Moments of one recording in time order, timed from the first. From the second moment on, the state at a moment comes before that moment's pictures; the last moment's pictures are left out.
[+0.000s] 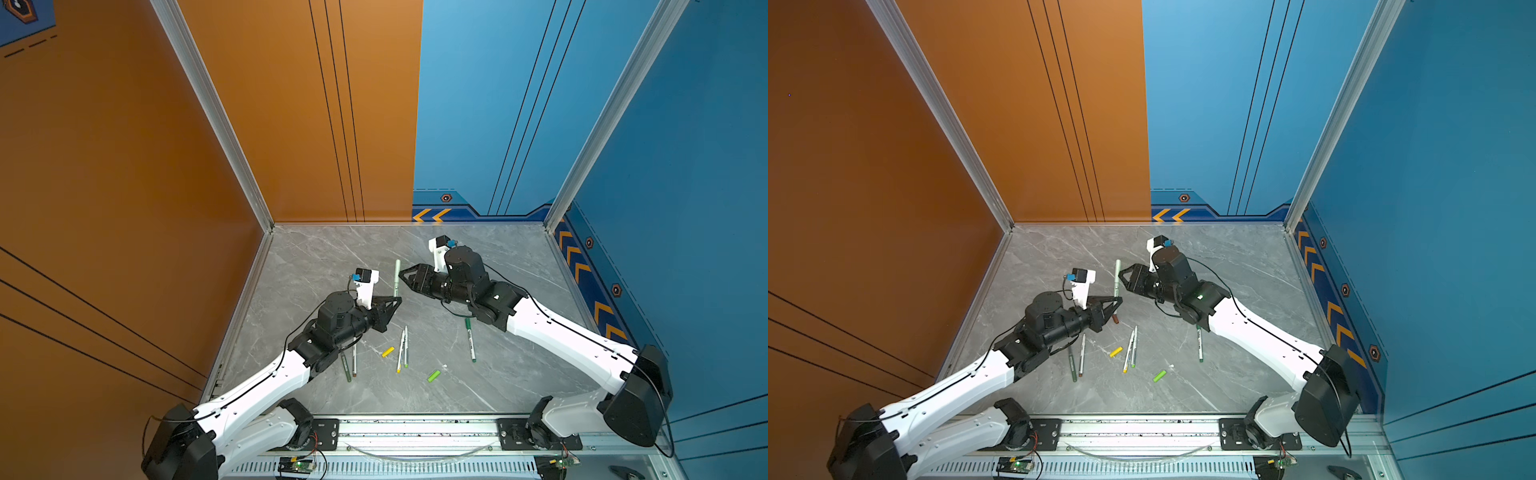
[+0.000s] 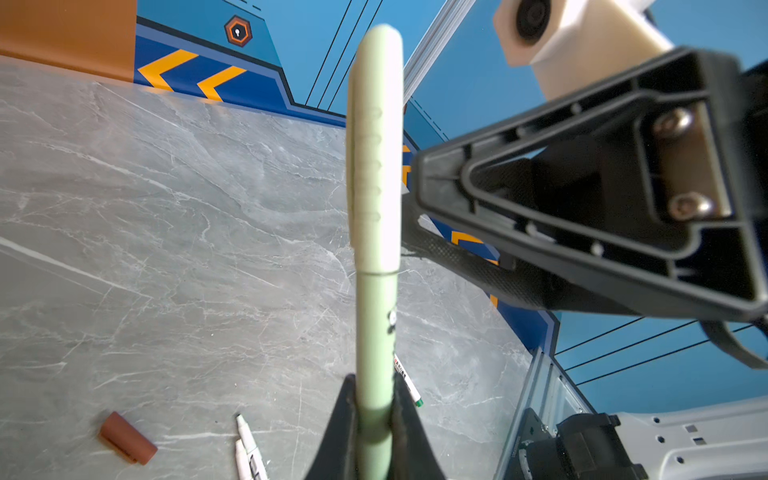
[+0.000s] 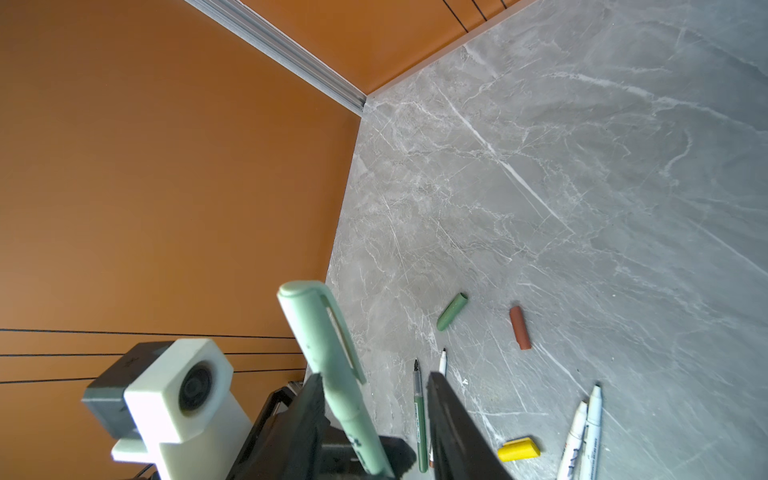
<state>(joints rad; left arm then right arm) -0.64 0.98 0.58 0.19 0.23 -0.59 0.77 1.39 1.20 -0.23 -0.15 0.93</state>
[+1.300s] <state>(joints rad) -0.70 0.82 0.61 -0.01 0.24 -0.68 0.98 1.38 1.20 -0.28 0.10 0.88</state>
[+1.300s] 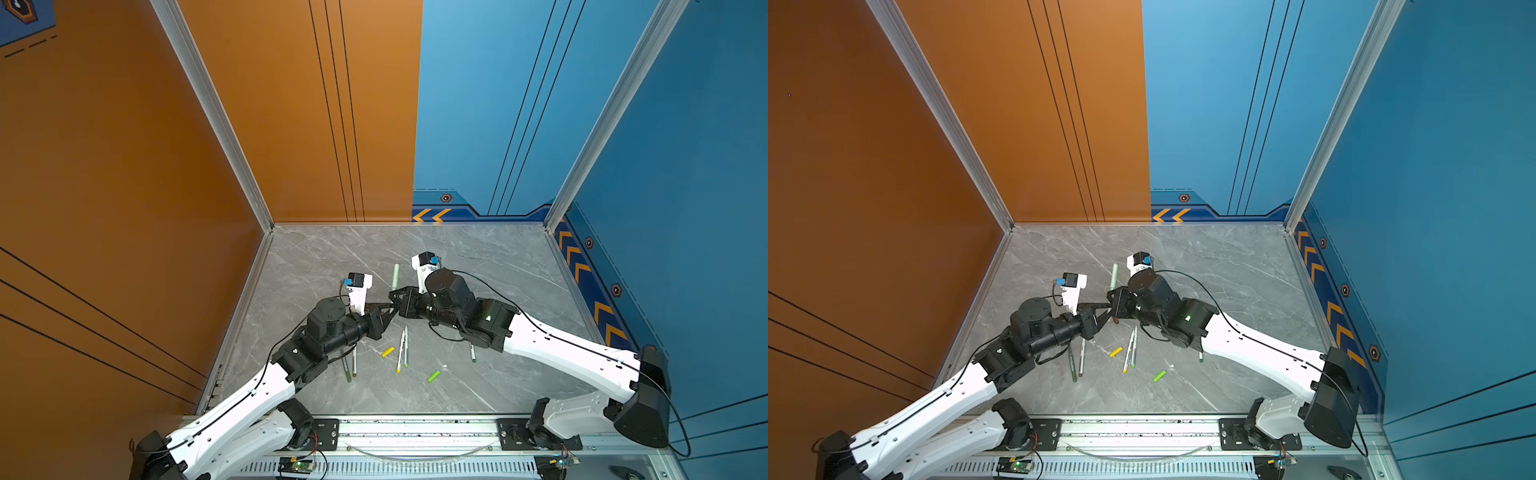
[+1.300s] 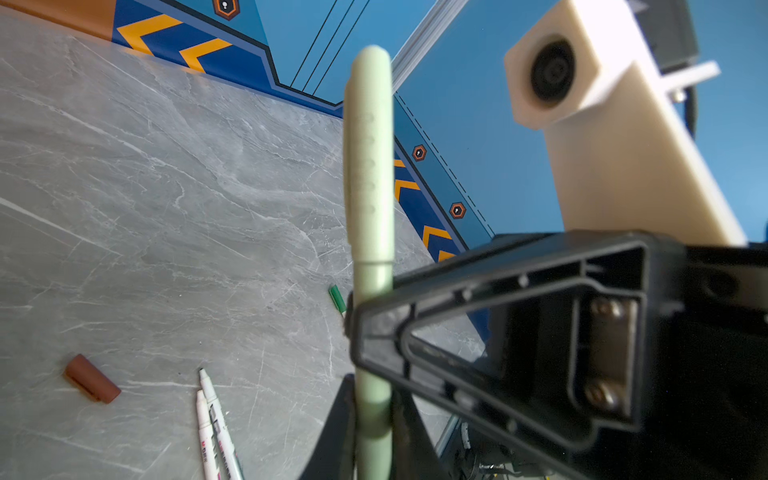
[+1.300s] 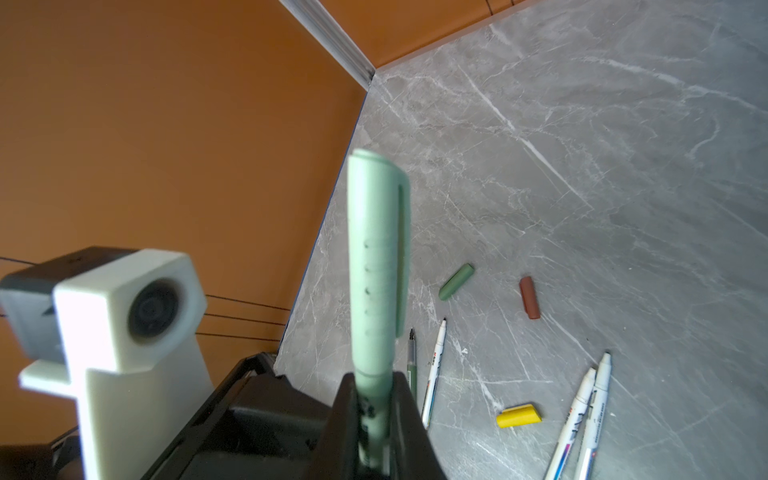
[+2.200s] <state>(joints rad) -0.60 0.72 0.54 -0.23 0.12 -0.55 0.71 1.35 0.95 -0.72 0.04 0.84</state>
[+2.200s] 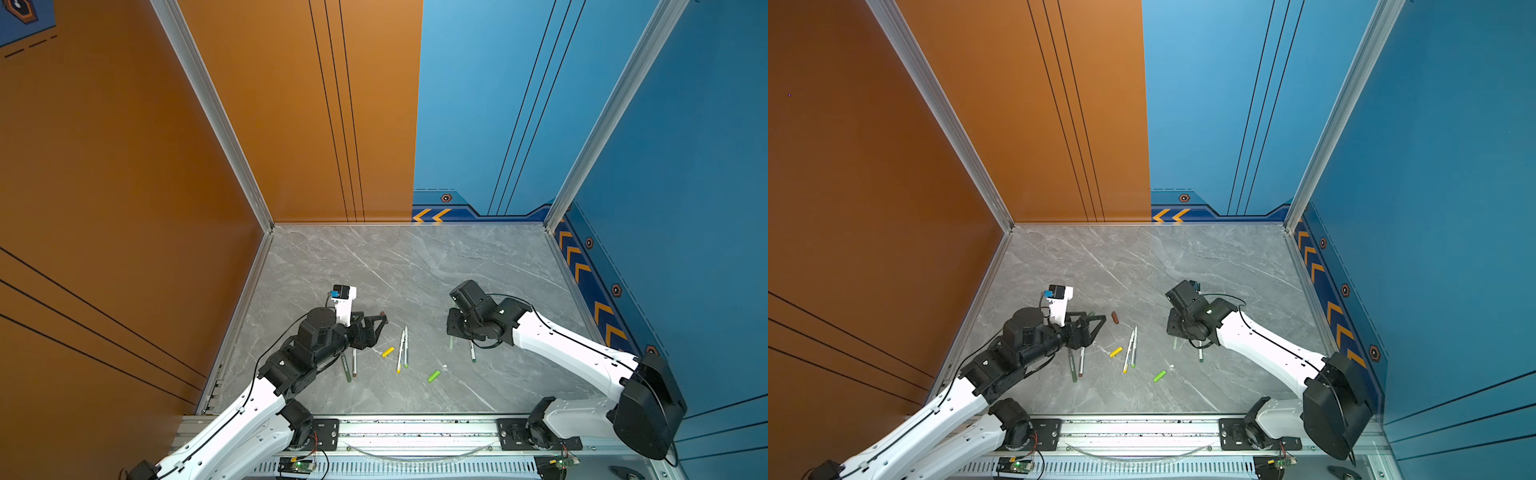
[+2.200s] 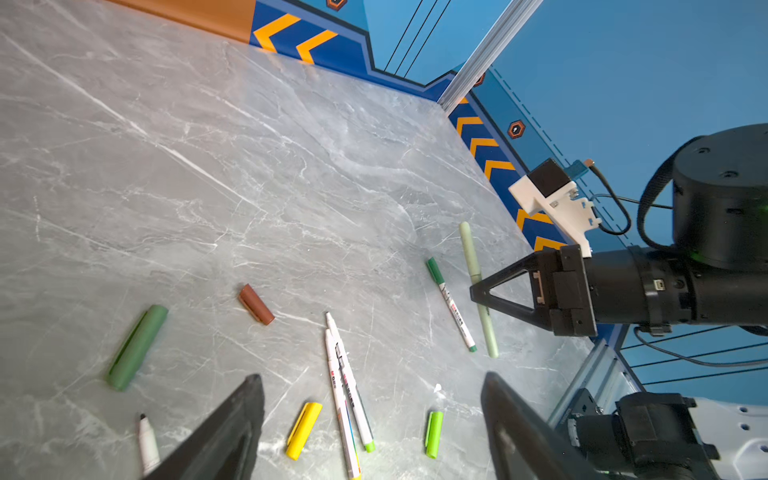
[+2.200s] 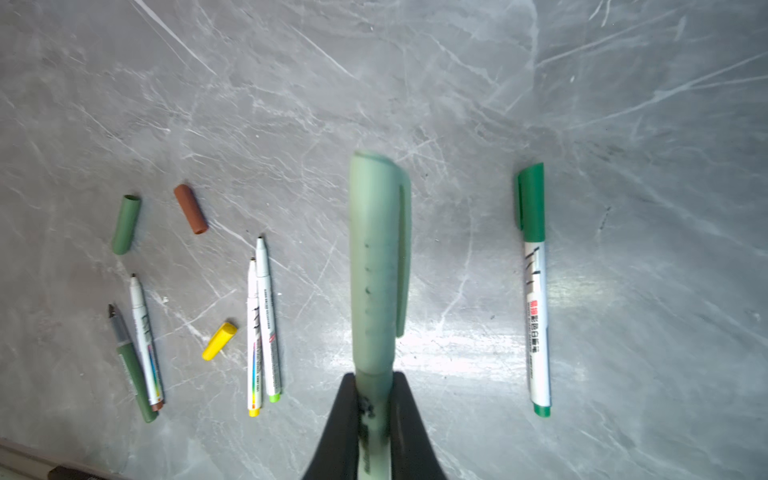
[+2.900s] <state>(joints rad) -0.58 0.80 0.54 -0.21 0.14 -0.55 0.67 1.61 0.94 -0.73 0.02 0.73</state>
